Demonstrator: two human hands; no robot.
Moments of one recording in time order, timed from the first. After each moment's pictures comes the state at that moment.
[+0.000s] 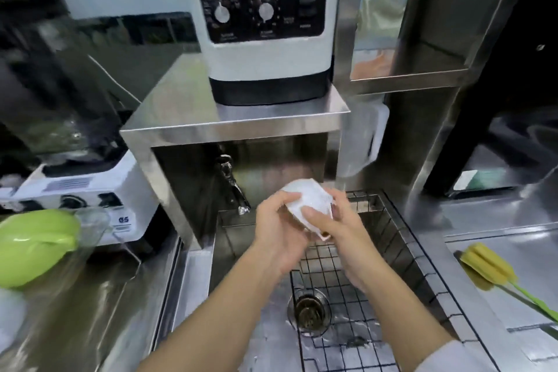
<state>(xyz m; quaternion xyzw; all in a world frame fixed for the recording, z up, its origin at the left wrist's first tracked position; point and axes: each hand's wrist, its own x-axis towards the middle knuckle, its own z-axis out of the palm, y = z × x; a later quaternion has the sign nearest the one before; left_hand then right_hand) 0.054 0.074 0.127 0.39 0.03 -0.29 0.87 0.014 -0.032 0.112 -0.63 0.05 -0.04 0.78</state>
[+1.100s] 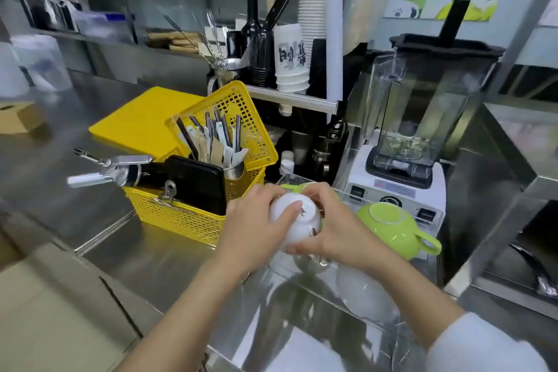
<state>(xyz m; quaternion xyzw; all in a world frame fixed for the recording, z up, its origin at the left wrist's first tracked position) -0.007 0.580 0.186 0.91 0.05 0.21 0.37 0.044 0.437 0.189 -0.83 -0.30 0.10 0.46</state>
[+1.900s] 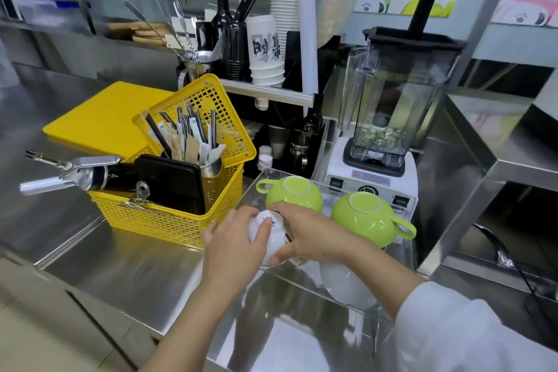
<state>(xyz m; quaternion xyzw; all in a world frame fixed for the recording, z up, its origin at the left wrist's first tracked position) -0.007 0.579 0.139 0.92 0.14 0.18 0.33 0.057 0.449 0.171 -0.89 -0.36 0.14 0.25</state>
